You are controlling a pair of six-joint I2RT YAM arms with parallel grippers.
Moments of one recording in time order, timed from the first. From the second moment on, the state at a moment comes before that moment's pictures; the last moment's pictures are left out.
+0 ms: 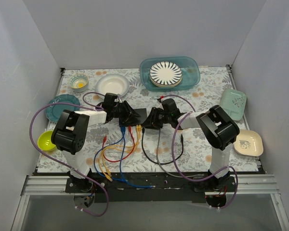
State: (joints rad) left arm -0.34 1.80 0.91 0.11 0.53 -1.02; right arm 0.62 1.91 0.91 0.32 -0.49 0.89
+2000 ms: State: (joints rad) left arm -0.28 1.77 0.92 0.01 0.50 -0.98; right arm 0.67 1.93 0.99 0.22 -0.45 0.90
